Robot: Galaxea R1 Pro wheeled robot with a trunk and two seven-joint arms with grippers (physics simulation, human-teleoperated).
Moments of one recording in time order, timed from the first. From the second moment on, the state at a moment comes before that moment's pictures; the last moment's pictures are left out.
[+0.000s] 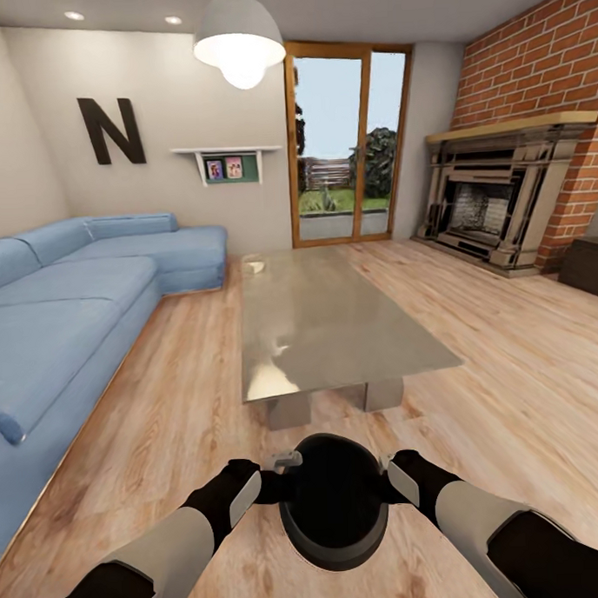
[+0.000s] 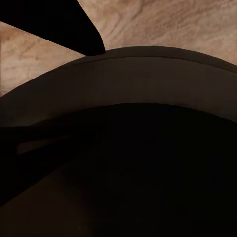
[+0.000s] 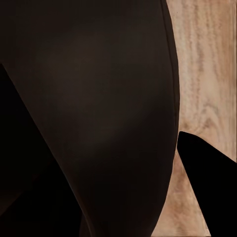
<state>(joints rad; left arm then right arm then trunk) -0.79 -0.17 -0.30 -0.29 0.35 0.51 -0.11 -0.87 0.05 0.52 -0.12 -0.64 0.52 -0.06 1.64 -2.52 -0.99</state>
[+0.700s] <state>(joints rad) -0.79 -0.17 -0.29 -0.29 0.34 0.51 -0.11 -0.87 0.05 0.52 -0.12 -0.64 0.52 -0.06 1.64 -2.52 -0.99</state>
